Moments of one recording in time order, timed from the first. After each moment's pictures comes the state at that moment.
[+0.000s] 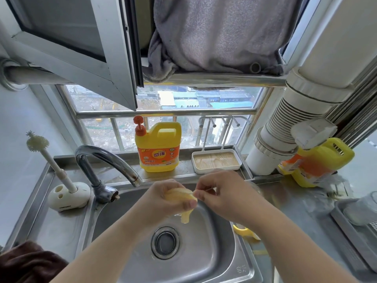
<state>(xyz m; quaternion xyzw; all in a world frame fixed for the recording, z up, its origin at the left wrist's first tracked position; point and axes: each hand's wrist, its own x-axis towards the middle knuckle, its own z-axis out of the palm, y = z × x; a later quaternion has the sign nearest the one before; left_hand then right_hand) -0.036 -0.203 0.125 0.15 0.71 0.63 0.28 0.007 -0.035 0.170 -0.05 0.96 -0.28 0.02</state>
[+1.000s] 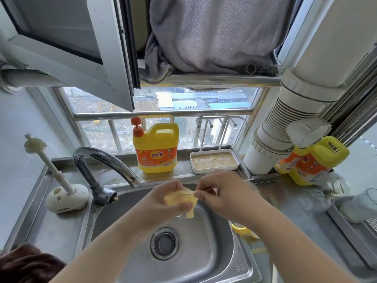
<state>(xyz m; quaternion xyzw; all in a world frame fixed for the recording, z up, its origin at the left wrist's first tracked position) -0.030 -0.205 0.124 0.14 0.69 0.63 0.32 0.011 -0.031 0.167 -0.06 0.96 -0.28 0.00</state>
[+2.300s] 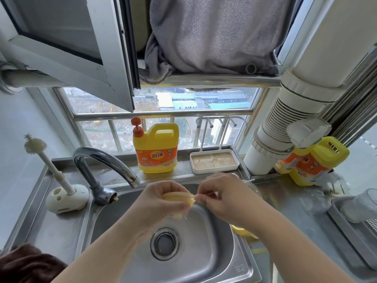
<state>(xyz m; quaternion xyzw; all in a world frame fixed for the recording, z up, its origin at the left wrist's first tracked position) -0.028 -0.202 0.133 0.09 0.68 0.67 0.29 0.016 -0.032 0.168 -0.06 0.96 -0.27 0.02</state>
